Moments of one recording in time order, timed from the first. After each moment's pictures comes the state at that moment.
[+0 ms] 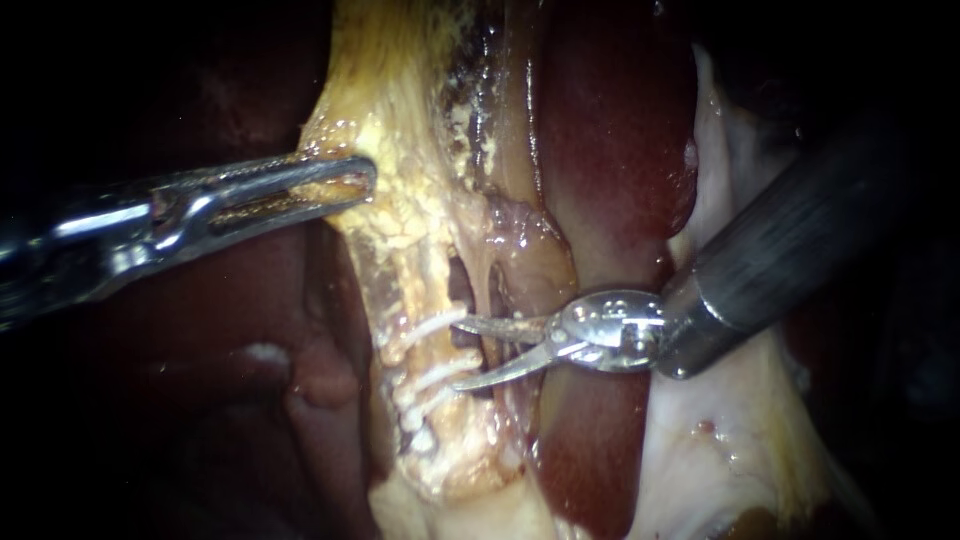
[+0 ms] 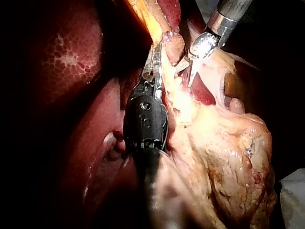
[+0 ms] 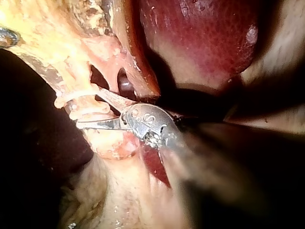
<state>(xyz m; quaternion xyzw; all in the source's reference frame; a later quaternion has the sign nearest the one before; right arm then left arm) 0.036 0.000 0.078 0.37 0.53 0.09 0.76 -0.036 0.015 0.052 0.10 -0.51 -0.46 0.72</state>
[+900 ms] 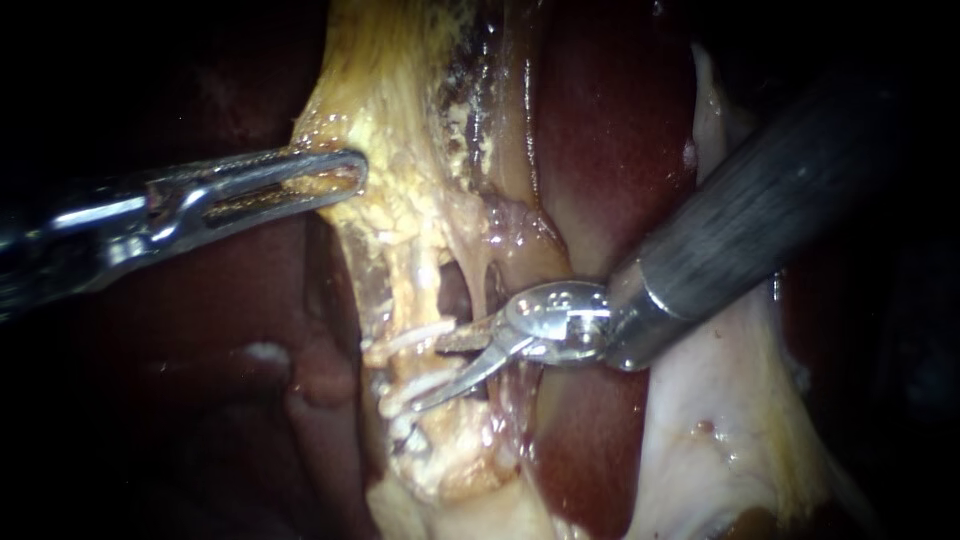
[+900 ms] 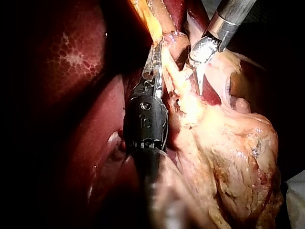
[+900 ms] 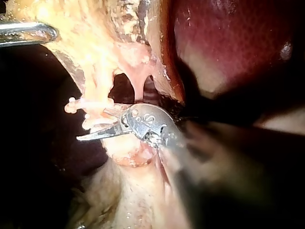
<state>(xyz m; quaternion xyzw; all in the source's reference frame) 0.040 0.001 0.076 0.44 0.57 0.00 0.70 -0.036 0.016 0.054 0.09 -0.51 -0.46 0.72</state>
